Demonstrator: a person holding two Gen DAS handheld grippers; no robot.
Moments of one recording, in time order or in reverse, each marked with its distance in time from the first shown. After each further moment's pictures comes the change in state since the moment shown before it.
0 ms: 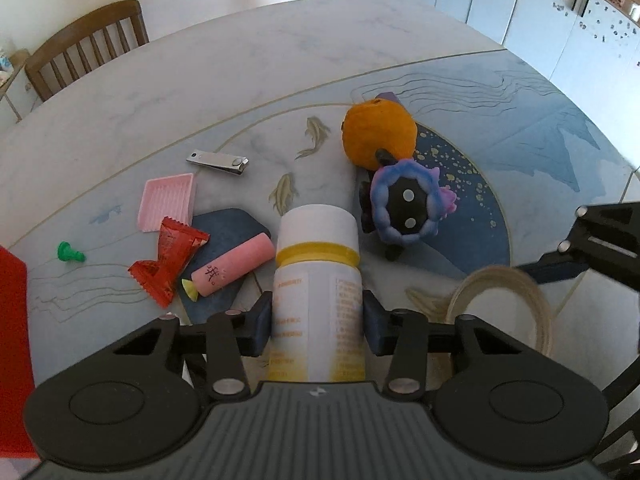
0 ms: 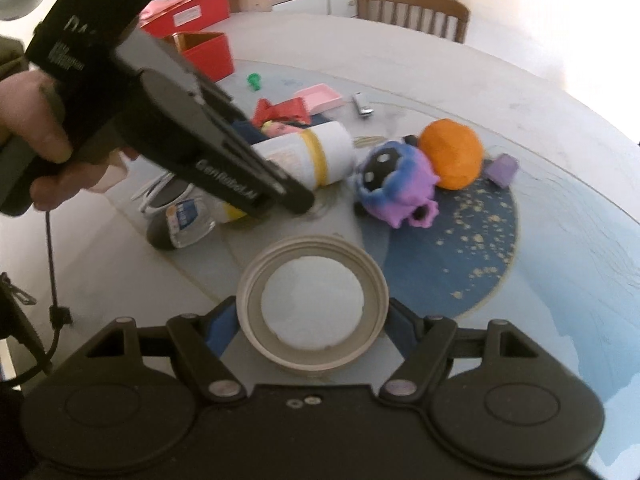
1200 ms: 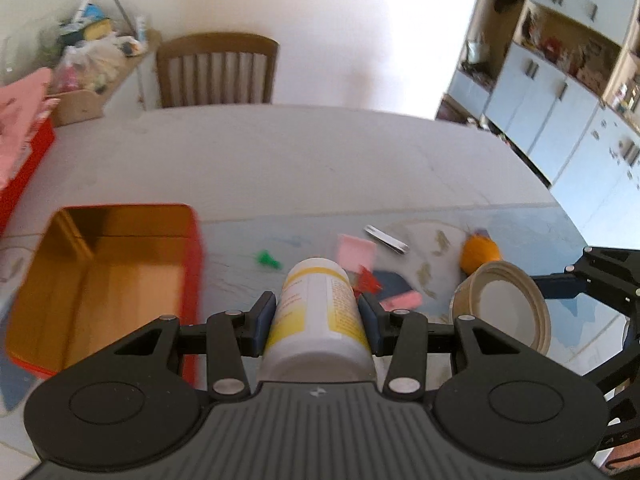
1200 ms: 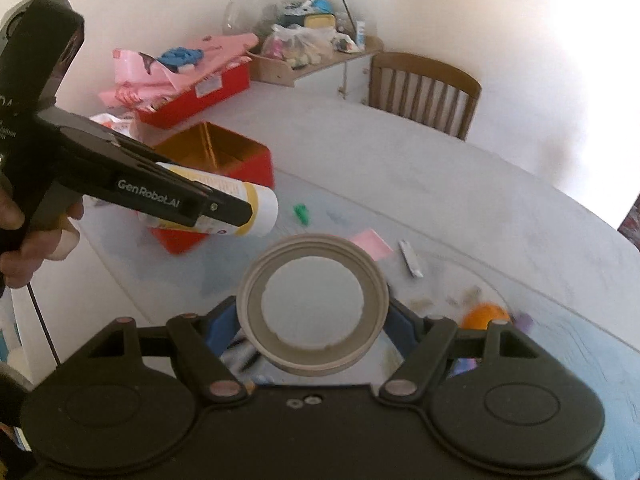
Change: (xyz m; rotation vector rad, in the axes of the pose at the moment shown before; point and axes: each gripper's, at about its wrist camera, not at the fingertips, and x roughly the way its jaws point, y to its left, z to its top) left arm -0.142 0.137 -0.042 -0.346 -0.235 0.063; right arm -0.030 0.080 0.115 -0.050 -0.132 -0.035
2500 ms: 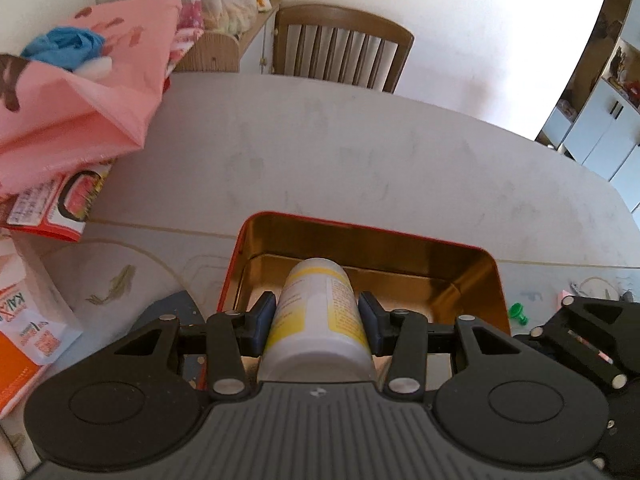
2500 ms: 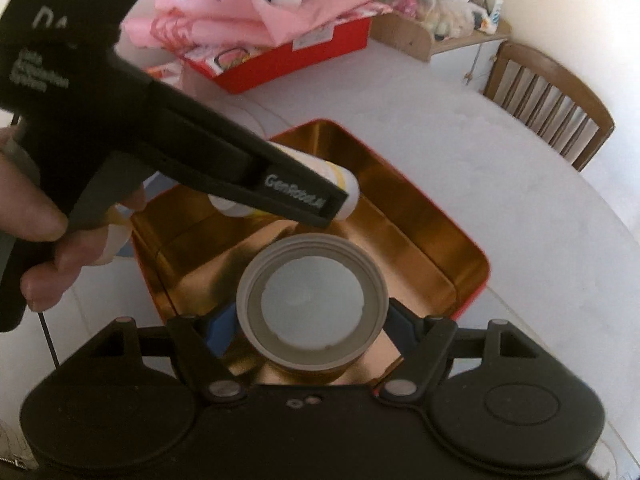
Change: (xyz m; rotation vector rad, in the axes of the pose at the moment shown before) left arm 0.071 0.215 0.026 -0.168 0.063 0.129; right arm 0.203 0.152 0.122 -0.204 0.198 0.095
